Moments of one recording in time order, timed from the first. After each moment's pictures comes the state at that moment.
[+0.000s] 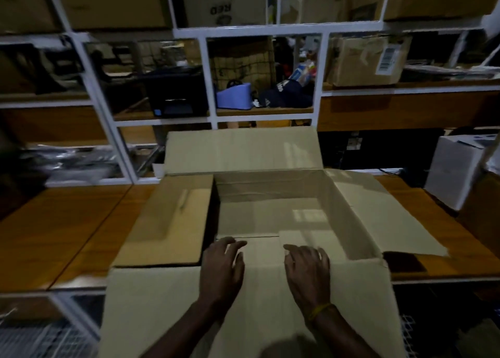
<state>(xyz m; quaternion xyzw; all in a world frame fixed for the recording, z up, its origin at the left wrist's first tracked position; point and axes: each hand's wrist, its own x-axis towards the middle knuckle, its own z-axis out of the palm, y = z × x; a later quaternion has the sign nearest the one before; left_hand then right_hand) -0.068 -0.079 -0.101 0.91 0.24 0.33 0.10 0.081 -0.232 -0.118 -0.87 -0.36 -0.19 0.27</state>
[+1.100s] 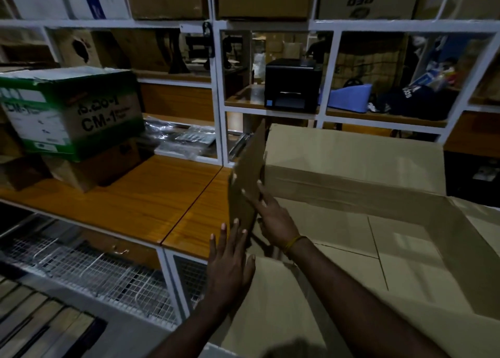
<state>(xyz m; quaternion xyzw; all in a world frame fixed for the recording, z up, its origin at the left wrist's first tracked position) -0.248 0.051 -0.109 0.88 0.38 0.28 -0.03 -0.072 0.047 -0.027 -0.69 -0.68 -0.02 0.24</state>
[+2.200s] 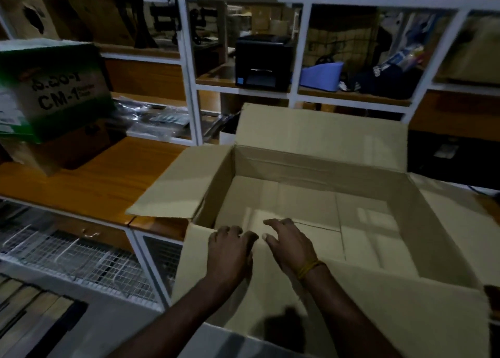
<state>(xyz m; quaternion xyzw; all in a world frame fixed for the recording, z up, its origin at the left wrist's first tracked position) -0.181 -0.028 -0.066 0.91 0.40 0.10 0.03 -0.028 -0.093 -0.058 -0.83 -0.51 0.13 0.20</state>
